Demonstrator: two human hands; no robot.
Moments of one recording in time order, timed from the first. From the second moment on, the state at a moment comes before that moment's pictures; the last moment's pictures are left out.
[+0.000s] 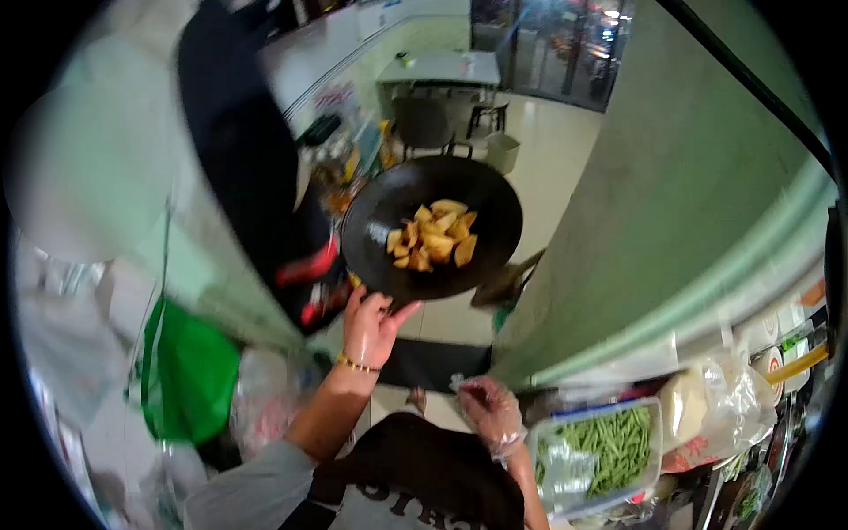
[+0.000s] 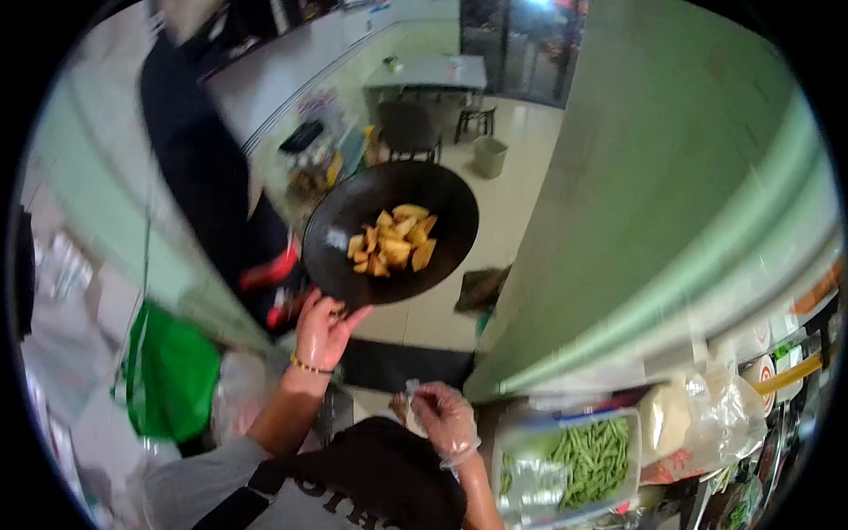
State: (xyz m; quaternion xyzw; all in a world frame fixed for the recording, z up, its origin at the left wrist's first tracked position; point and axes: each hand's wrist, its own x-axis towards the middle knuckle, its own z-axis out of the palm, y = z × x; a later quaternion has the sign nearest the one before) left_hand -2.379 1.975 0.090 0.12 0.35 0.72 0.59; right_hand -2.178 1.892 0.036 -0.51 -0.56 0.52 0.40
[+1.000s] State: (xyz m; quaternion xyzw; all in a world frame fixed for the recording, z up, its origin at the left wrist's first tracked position) left_hand -2.429 2.387 -0.073 0.28 0.44 0.65 0.55; right_hand -2.030 2.414 -0.177 -0.59 -0.46 0.52 0.42
